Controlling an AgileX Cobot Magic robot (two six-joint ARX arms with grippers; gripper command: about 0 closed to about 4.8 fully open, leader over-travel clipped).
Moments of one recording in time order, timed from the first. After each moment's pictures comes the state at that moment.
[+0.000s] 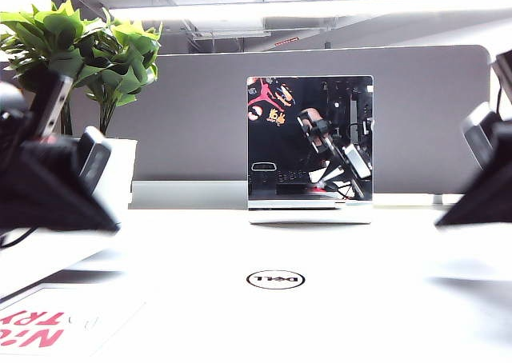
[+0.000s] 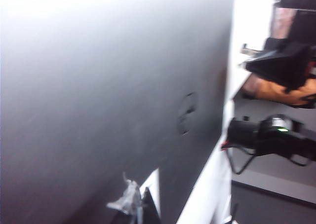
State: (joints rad) left arm -0.15 1.57 0.70 -0.44 1.10 -0.12; right arm 0.10 1.26 0.44 -0.17 -1.00 0.42
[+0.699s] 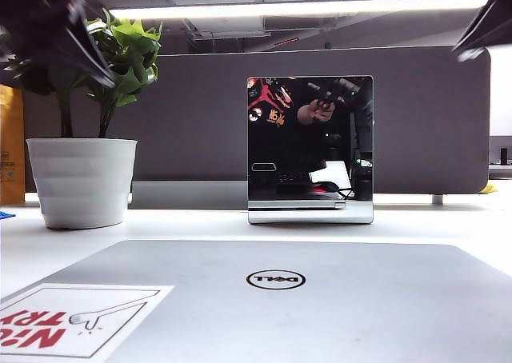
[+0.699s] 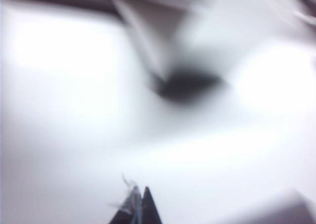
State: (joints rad) left arm -0.17 1.21 0.97 -0.28 0.35 -0.21; right arm 0.10 0.97 0.70 0.02 -0.27 0.51
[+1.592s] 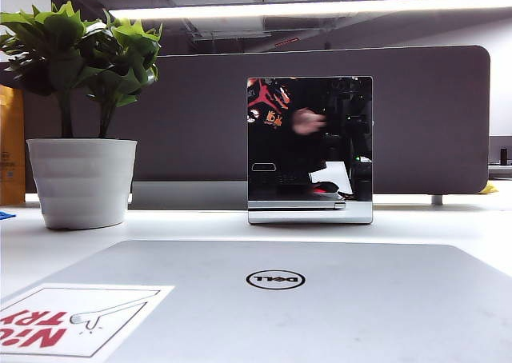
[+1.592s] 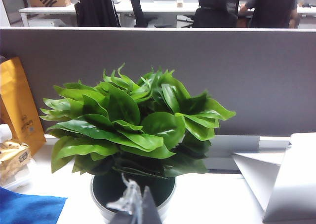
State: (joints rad) left arm -0.23 0.75 0.97 -0.22 -0.15 0.03; right arm 0.09 0.56 0.69 -0.04 0.23 0.32
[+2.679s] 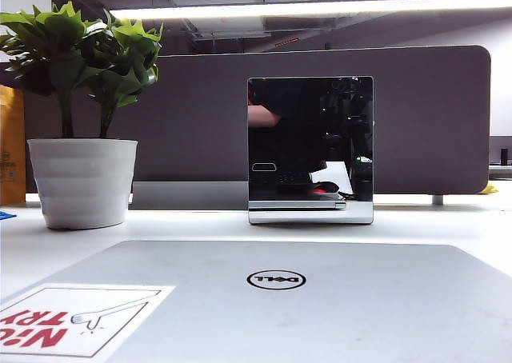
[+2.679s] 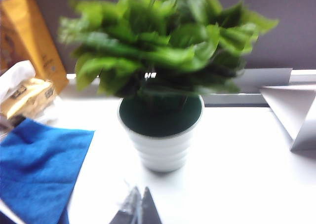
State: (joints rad) left arm -0.16 0.65 0.91 -0.47 -0.16 0.05; right arm 0.09 0.55 0.69 -0.04 0.23 0.32
